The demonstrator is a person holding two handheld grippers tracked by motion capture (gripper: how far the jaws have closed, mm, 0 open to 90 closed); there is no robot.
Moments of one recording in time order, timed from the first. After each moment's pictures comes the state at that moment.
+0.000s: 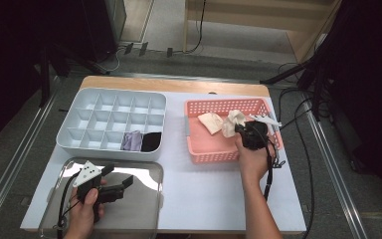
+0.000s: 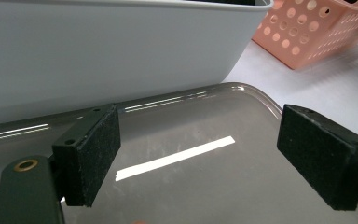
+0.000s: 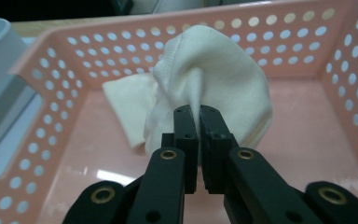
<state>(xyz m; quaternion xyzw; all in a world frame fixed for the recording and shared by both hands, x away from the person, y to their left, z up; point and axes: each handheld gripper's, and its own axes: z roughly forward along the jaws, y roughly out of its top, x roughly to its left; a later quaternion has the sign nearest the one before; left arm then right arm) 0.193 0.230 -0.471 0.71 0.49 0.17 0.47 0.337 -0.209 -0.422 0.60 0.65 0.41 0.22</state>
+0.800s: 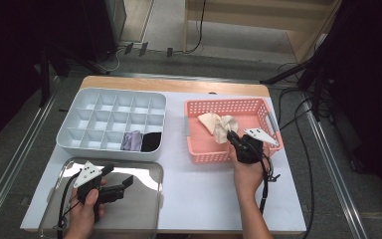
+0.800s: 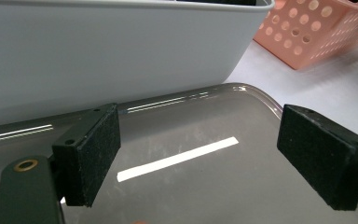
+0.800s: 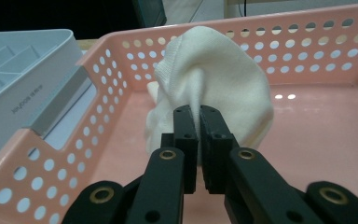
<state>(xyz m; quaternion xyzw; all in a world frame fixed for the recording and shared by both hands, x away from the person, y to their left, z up) 0.192 0.228 -0.471 0.71 0.49 0.18 0.47 0.302 -0.194 -0.436 0.55 0.64 0.48 0.23</state>
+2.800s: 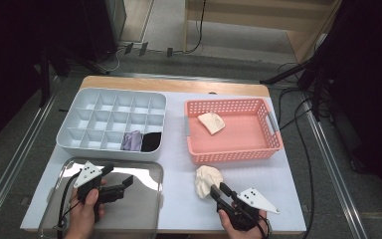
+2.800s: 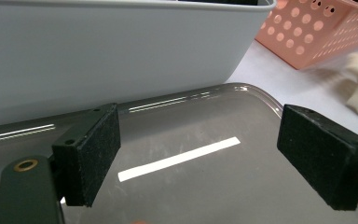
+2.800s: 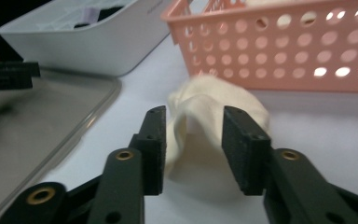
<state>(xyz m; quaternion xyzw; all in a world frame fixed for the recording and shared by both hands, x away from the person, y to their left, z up) 0.192 0.228 -0.471 0.71 0.49 0.18 0.47 0.152 -0.179 -0.468 0.50 0.67 0.53 0.17</state>
